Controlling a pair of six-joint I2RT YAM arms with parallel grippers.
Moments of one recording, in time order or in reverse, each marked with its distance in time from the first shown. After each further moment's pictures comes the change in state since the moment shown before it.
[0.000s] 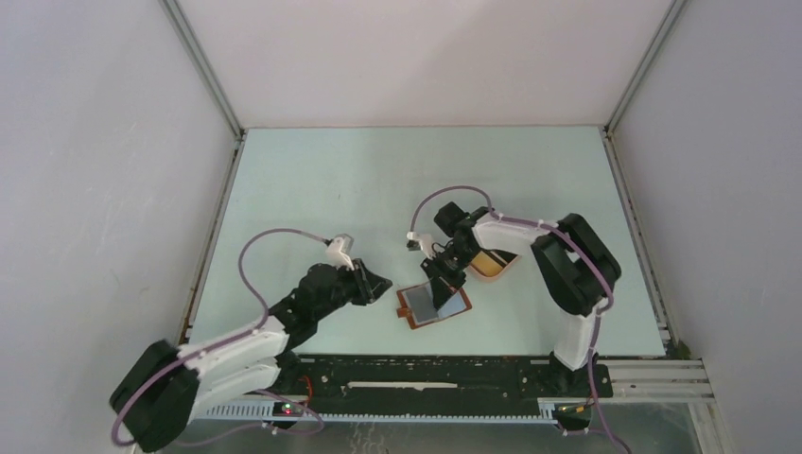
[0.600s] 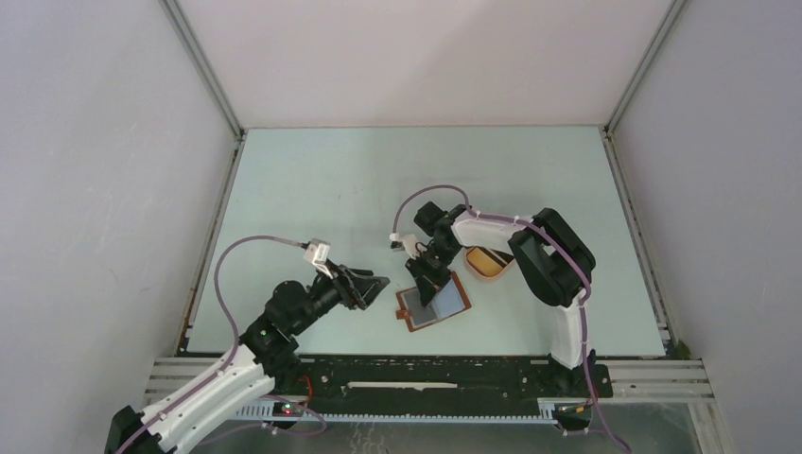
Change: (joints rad) left arm 0.000 -0.599 -0.035 -0.209 0.003 0.123; right arm 0.090 0.188 0.153 -0.012 0.095 0.080
